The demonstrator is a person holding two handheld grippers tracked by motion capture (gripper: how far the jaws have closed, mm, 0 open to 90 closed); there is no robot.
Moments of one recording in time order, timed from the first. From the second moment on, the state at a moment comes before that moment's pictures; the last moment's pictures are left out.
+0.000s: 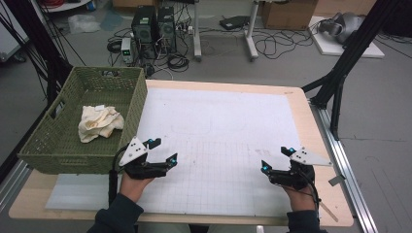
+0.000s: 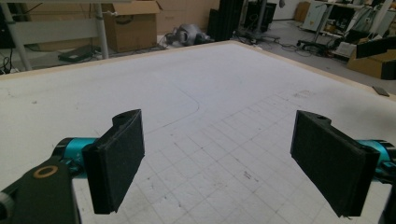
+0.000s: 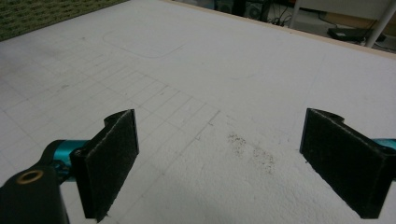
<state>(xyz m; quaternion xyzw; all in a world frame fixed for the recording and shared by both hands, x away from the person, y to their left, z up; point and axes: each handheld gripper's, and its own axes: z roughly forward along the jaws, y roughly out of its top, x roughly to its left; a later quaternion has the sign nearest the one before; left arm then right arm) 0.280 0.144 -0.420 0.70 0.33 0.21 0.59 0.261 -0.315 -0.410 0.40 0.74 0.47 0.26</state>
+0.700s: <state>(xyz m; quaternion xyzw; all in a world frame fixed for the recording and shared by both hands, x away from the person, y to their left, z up) 0.274 0.148 -0.410 0.70 0.33 0.22 0.60 0.256 -0.317 -0.410 0.40 0.74 0.48 0.24</state>
